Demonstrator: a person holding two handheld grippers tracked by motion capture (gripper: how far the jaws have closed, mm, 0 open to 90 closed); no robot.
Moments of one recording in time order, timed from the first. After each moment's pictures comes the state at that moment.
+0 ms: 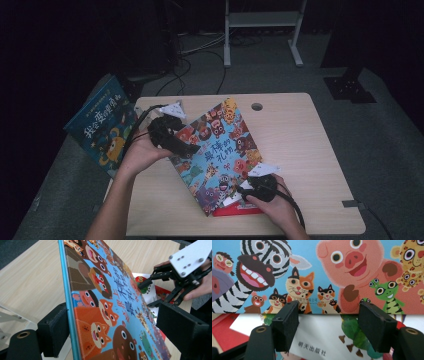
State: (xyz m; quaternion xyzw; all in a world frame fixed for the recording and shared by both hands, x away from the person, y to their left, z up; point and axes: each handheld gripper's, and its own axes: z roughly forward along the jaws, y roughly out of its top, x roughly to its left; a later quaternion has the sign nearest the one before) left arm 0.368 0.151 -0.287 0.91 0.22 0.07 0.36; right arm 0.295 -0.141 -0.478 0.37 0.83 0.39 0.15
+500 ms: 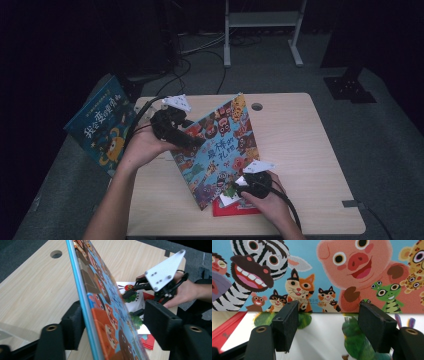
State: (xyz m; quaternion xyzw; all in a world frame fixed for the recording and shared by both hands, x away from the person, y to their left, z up) left arm 0.364 0.135 -0.256 0.91 0.19 0.06 0.37; right arm 0.304 -0.127 -0.478 0.38 0.82 0.39 0.16
